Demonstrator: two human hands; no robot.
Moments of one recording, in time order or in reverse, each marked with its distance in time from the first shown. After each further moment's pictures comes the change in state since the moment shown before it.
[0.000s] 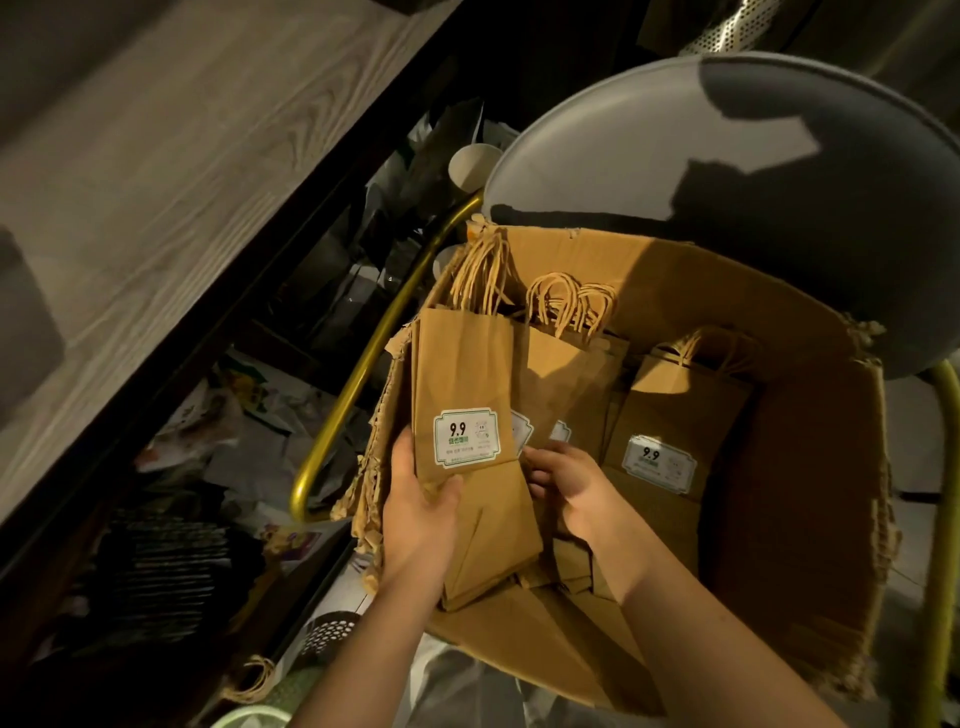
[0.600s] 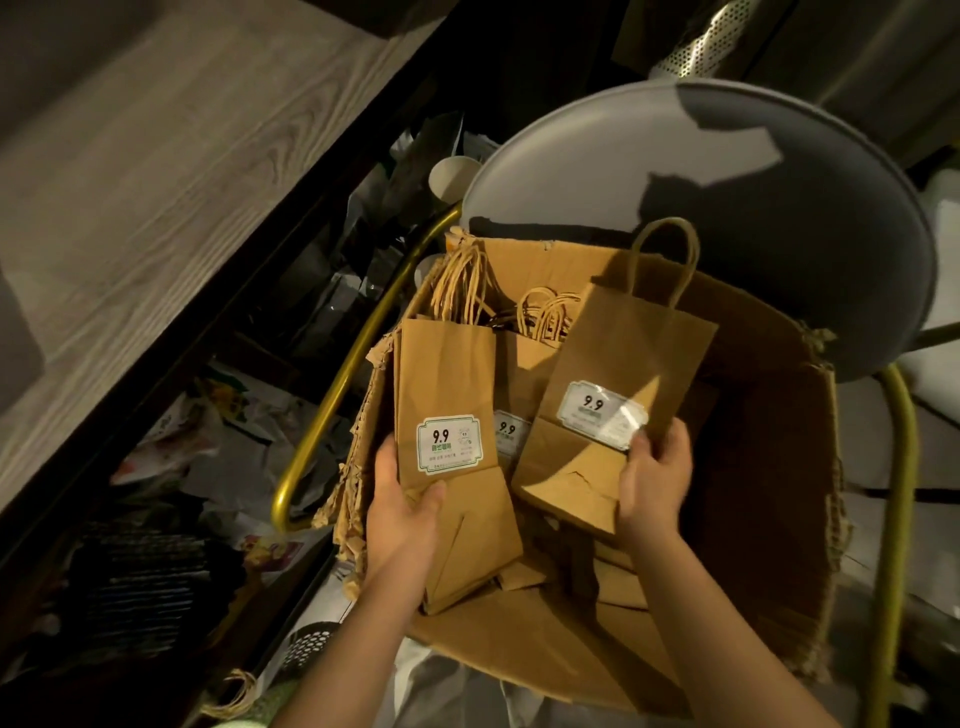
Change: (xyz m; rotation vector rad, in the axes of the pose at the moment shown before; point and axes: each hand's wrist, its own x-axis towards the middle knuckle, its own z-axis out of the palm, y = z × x) left_hand 0.000 -0.001 0.001 -0.006 -0.017 -0.023; right_hand -0.047 -0.025 -0.049 -0.086 0.591 -0.638
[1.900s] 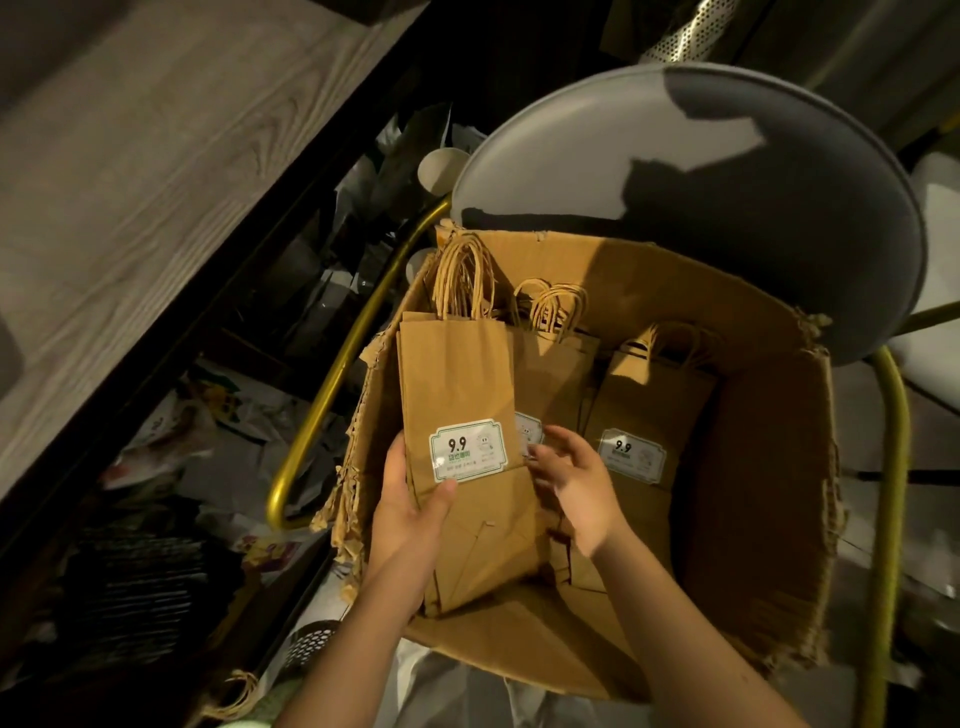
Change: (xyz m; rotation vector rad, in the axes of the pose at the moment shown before) left_hand -0.002 -0.008 -0.001 -0.105 -0.147 0.086; right_hand -0.019 0.031 0.026 -0.002 -0.522 0.219
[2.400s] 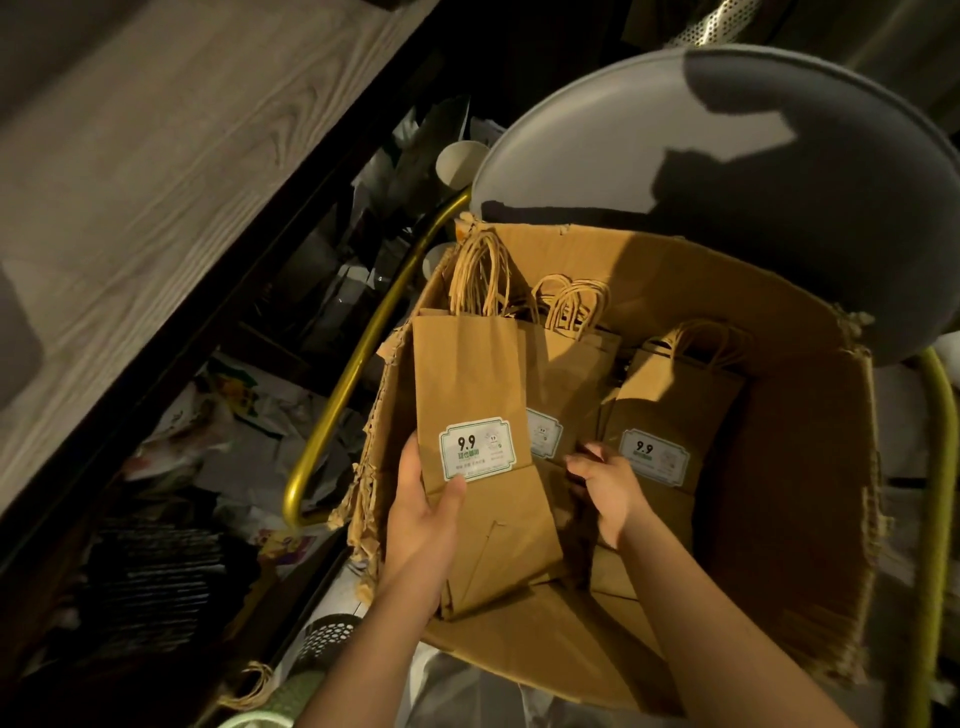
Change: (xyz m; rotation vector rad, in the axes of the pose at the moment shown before) left_hand -0.001 0.001 0.001 0.042 0.046 -0.036; right_hand 0.030 0.012 -0.012 0.062 0.132 0.284
